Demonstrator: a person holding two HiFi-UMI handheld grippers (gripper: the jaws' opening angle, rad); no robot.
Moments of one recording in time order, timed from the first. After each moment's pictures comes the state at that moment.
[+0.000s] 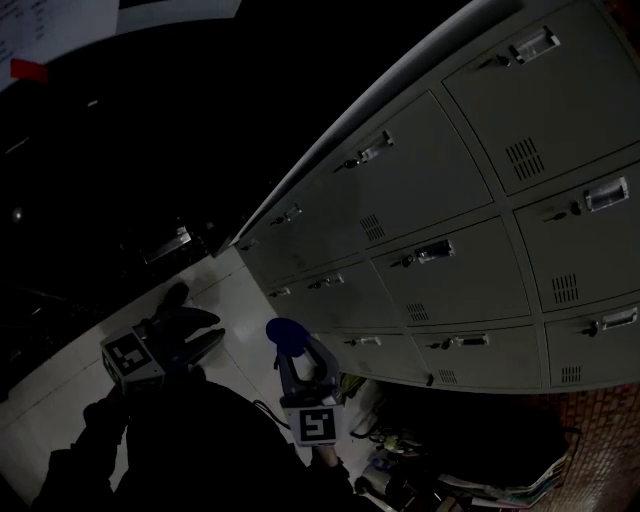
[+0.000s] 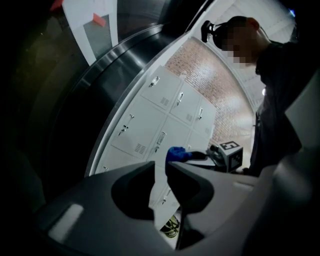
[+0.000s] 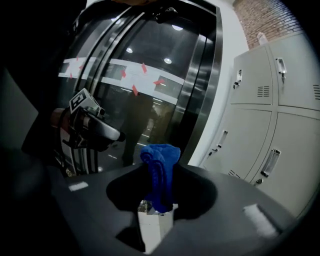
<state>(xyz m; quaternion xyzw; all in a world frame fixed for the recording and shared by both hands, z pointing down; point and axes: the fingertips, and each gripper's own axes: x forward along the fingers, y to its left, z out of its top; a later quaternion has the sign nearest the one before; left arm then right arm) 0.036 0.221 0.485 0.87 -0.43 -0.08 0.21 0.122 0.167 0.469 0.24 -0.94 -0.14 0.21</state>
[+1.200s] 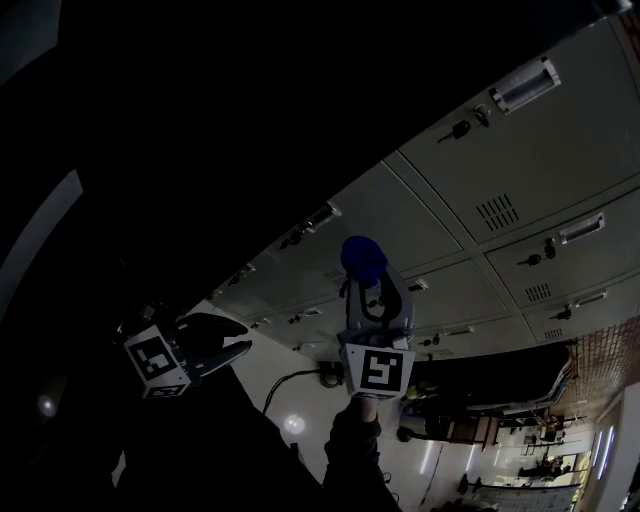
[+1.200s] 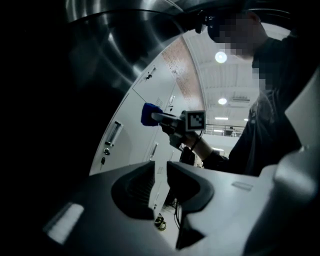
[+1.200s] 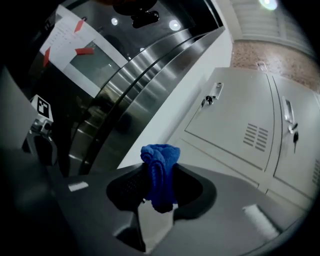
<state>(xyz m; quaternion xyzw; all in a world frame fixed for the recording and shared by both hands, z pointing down) -0.064 -0.018 0.444 0.97 -0.16 -0.06 0.15 0.031 -0.140 0.285 0.53 -0.79 -0.24 0.21</state>
